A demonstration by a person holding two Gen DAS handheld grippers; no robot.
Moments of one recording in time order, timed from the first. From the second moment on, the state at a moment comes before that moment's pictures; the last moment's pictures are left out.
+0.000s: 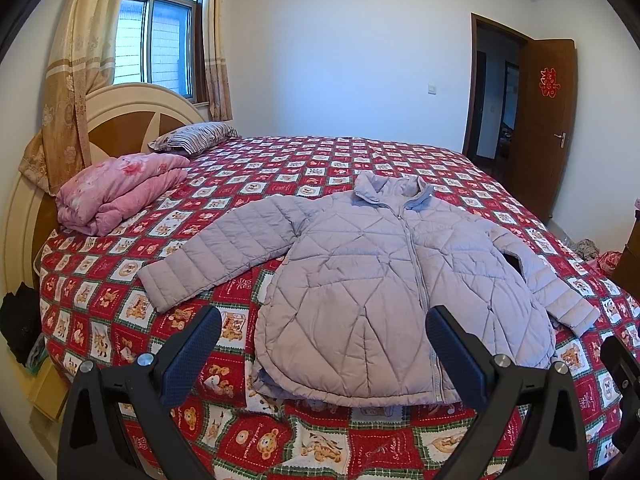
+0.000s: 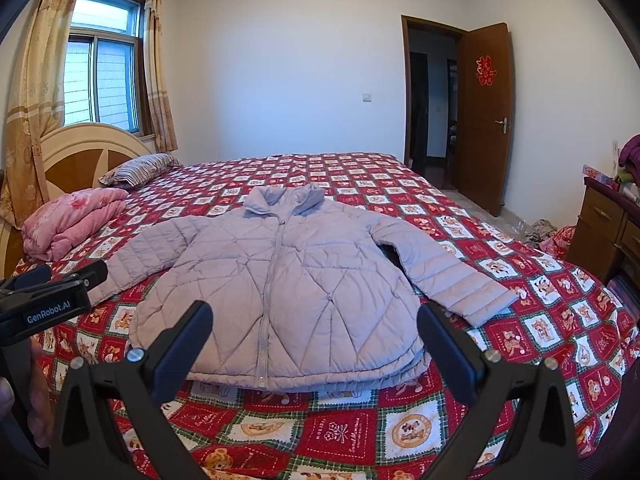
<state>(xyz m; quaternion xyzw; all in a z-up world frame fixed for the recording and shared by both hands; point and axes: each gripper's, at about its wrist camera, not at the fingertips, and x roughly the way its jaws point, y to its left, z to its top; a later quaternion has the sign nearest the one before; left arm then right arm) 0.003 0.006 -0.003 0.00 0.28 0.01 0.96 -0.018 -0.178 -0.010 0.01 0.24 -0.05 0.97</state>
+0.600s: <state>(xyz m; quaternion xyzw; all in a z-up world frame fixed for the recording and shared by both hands) 0.006 0.009 -0.005 -0.01 0.28 0.00 0.96 -0.018 -0.177 -0.011 0.01 0.25 -0.05 0.97</state>
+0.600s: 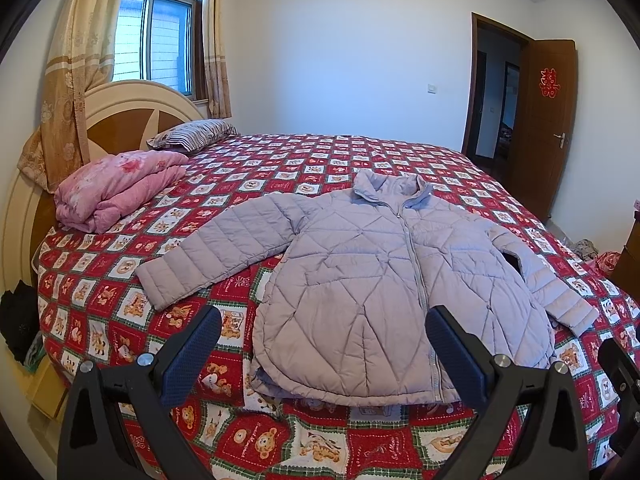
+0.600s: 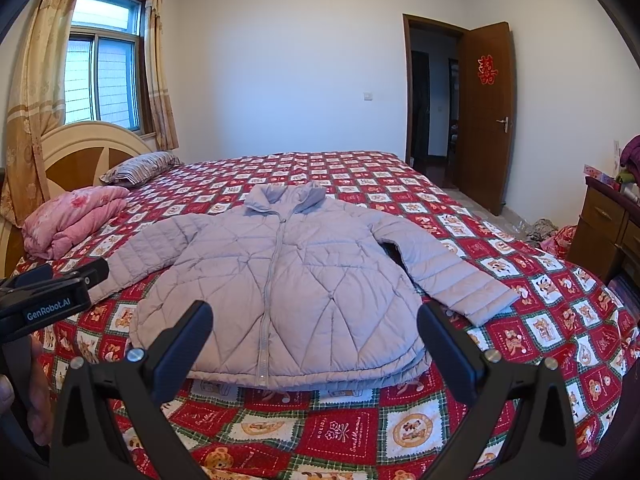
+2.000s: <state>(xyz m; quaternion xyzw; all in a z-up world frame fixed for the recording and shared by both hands) 0.166 0.021 -0.083 0.04 0.36 0.04 0.93 0.067 -0.398 -0.100 0.14 0.35 -0.25 0.89</state>
